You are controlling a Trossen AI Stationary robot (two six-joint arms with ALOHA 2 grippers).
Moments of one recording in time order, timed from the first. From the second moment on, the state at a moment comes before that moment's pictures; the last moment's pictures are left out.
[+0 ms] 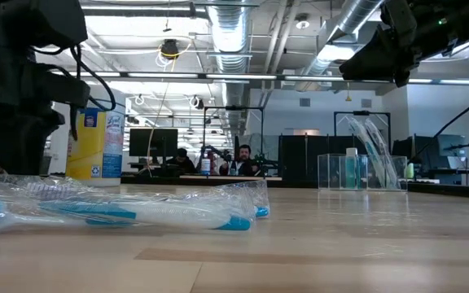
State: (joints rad) left arm -0.31 1.17 0.53 -0.75 -0.19 -0.59; right arm 0.21 0.77 0.40 0.05 0.67 0.29
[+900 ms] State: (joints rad) left arm -0.31 1.17 0.45 -0.67 -0.08 -0.54; right arm 0.21 0.77 0.40 0.05 0.67 0.29
